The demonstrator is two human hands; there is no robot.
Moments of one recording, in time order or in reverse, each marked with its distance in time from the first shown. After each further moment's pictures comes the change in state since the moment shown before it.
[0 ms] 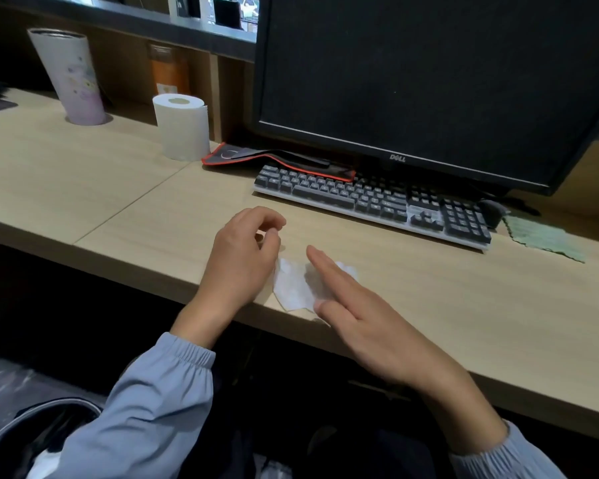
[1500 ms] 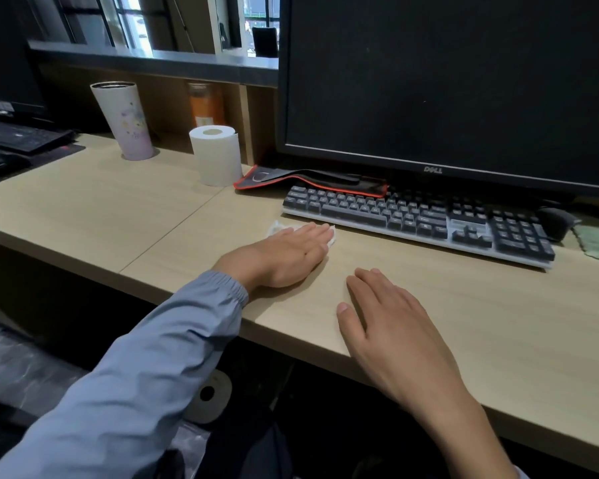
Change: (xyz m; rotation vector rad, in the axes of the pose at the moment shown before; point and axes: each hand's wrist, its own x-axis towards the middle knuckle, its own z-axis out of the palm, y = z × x) left_hand 0.082 -0.014 0.011 0.637 -0.881 0.120; right_hand 0.028 0.021 0.012 -0.481 0.241 0.062
